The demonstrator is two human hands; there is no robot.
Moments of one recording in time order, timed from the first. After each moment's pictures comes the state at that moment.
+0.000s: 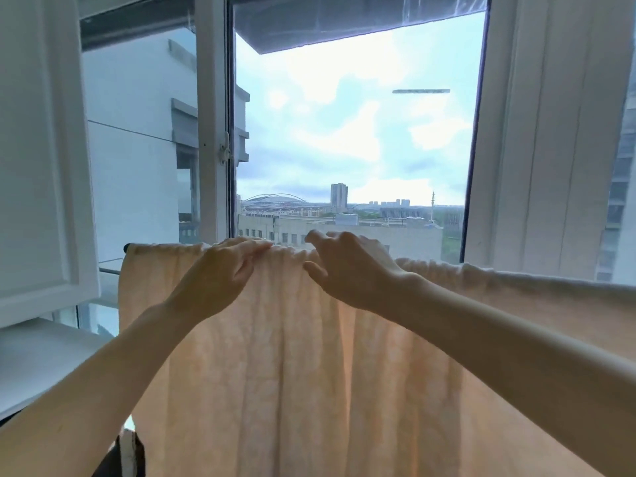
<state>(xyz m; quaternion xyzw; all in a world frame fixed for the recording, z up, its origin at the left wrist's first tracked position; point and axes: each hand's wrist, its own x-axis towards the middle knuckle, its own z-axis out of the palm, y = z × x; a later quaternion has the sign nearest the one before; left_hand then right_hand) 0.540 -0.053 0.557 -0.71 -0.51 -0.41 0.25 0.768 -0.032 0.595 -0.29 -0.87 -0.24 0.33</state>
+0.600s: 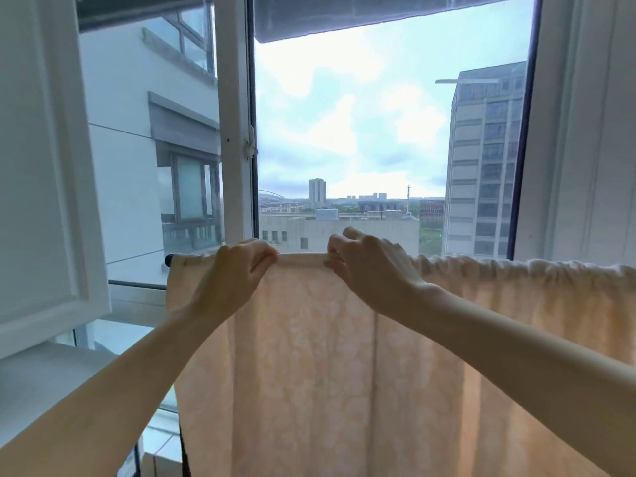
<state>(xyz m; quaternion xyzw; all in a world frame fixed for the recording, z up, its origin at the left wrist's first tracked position) 0.405 -0.022 0.560 -0.72 -0.46 -0.47 0.20 0.634 -0.020 0.585 -0.35 -0.83 -0.26 0.34</state>
